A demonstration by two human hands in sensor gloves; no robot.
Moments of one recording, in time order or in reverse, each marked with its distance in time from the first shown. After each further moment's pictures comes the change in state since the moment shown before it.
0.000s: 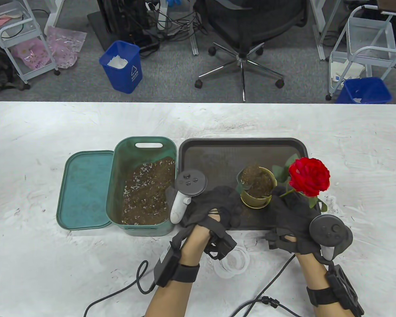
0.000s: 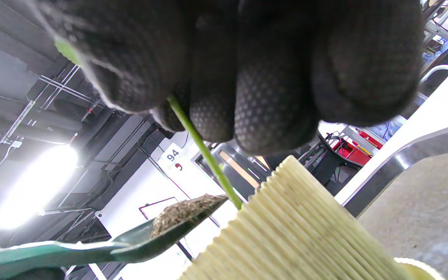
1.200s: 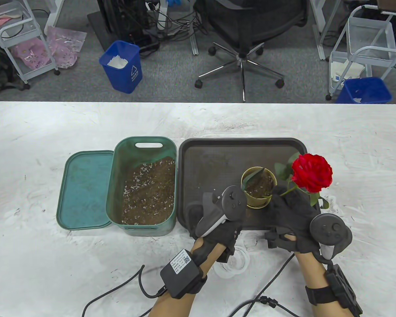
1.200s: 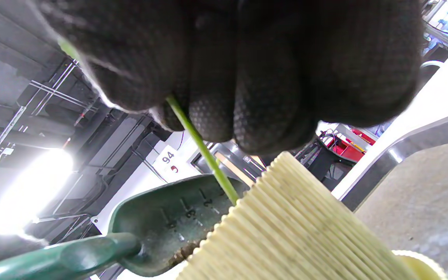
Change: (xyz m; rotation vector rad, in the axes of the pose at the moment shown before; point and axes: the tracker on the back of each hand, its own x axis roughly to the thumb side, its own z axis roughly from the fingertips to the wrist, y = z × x) left_hand 0.039 -0.036 0.016 0.344 -0.106 -0.769; right_hand -0.003 -0.001 -0.002 -0.006 0.028 -0.022
